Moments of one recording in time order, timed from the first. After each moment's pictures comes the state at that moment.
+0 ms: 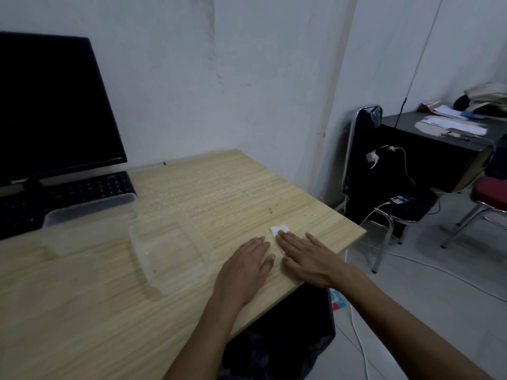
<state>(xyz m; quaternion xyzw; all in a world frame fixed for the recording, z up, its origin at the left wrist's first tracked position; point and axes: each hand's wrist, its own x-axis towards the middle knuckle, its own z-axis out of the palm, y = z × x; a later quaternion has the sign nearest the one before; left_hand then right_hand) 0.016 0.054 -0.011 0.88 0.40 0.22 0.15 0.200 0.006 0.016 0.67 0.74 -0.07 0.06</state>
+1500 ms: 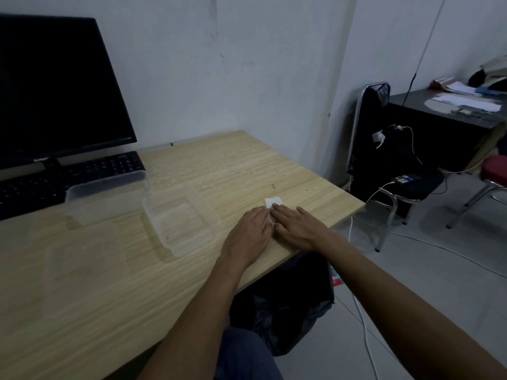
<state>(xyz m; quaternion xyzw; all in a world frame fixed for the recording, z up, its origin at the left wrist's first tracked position) 0.016 0.045 -0.003 0.86 0.41 0.24 0.17 0.173 0.011 0.016 0.68 0.73 -0.09 0.01</state>
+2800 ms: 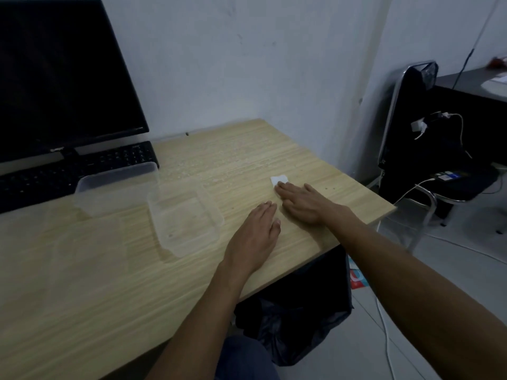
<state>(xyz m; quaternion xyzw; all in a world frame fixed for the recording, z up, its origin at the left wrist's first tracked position) 0.022 0.057 -0.016 0.85 0.44 0.23 0.18 0.204 0.087 0.018 0.63 0.77 -0.10 0.01</state>
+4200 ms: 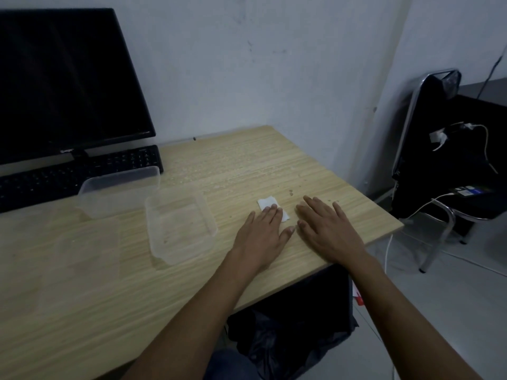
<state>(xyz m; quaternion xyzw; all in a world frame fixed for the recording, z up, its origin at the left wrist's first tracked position) 0.053 0.070 0.005 0.87 0.49 0.04 0.08 0.232 0.044 -0.011 0.67 0.73 0.01 -0.12</state>
